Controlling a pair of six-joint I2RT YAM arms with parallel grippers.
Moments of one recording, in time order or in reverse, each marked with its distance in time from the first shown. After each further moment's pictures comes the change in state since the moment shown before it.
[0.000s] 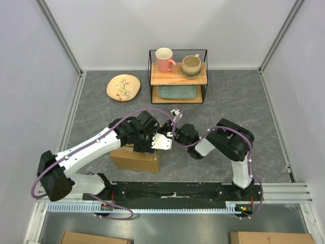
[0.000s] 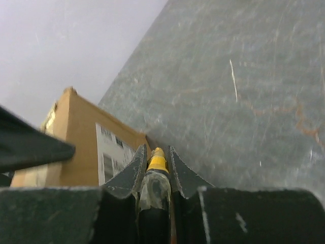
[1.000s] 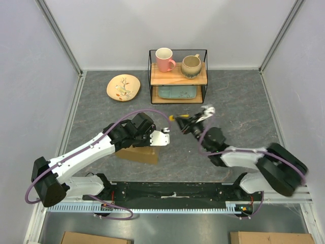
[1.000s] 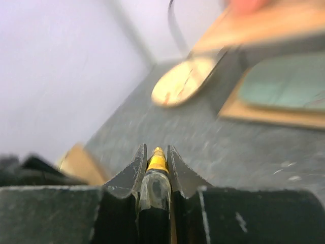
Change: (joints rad) left arm -0.013 -0.092 -0.056 0.111 -0.140 -0.113; right arm -0.003 -0.534 -0.262 -0.137 0.309 -0.243
